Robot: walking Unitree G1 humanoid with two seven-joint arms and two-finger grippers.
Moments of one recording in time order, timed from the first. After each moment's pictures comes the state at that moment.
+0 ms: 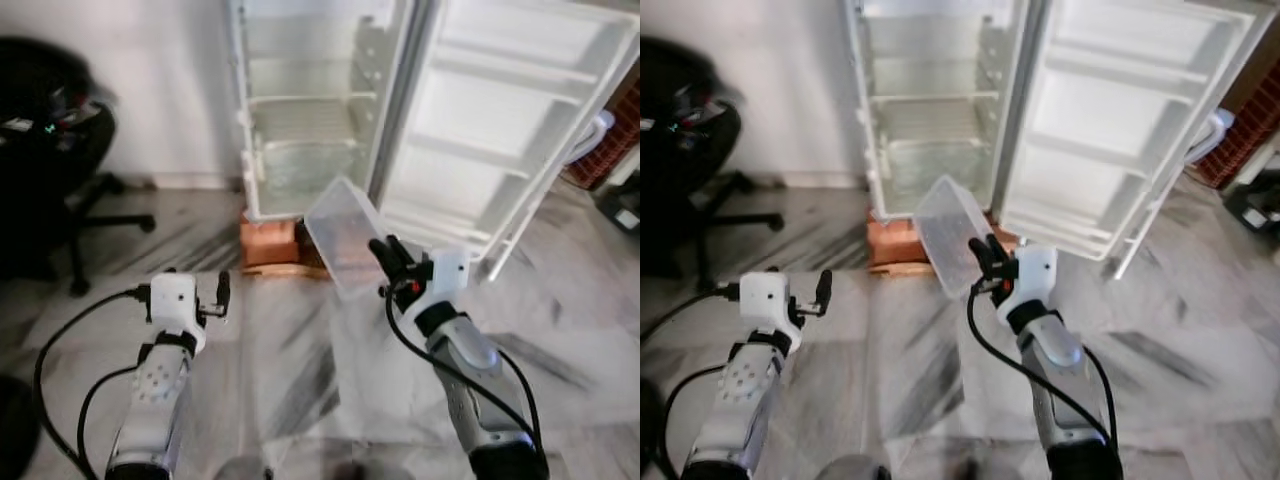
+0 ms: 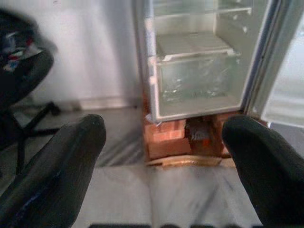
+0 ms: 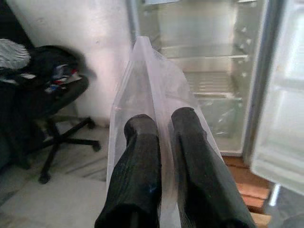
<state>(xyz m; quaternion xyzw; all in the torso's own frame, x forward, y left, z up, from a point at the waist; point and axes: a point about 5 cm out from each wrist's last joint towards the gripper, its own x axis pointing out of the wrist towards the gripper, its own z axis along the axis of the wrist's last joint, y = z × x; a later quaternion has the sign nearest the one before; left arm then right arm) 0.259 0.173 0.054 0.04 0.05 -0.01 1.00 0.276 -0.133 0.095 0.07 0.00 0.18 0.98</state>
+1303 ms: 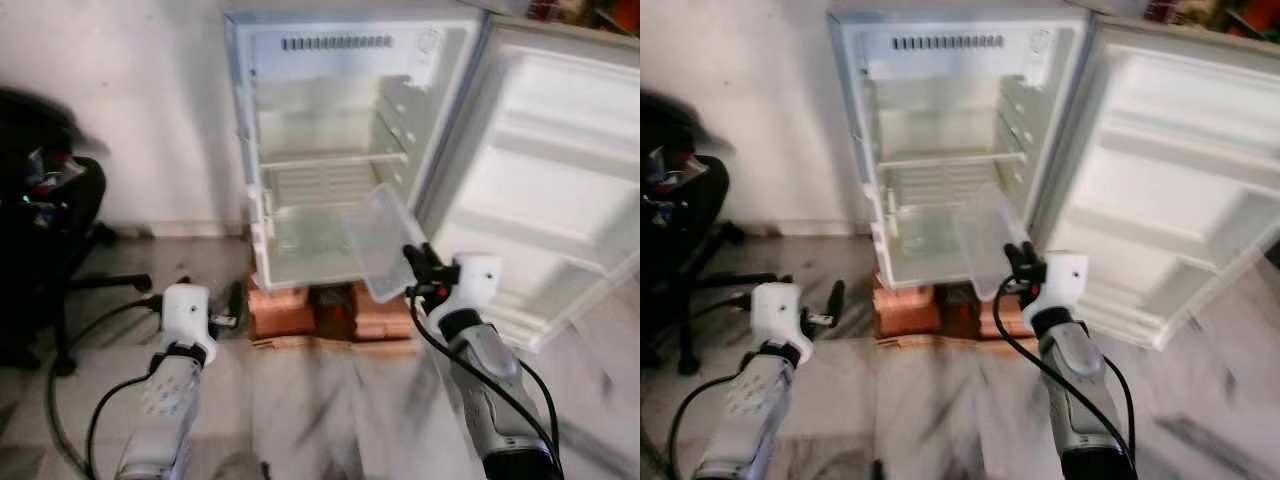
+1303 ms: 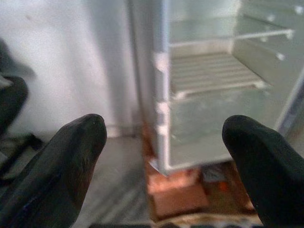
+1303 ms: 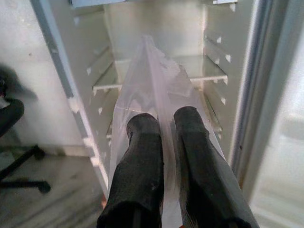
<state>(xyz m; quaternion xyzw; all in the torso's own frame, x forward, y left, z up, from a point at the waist) 0.246 0.175 0.053 0.05 0.05 -0.02 1.00 0.275 -0.155 0.089 0.08 0.00 0.09 0.99</state>
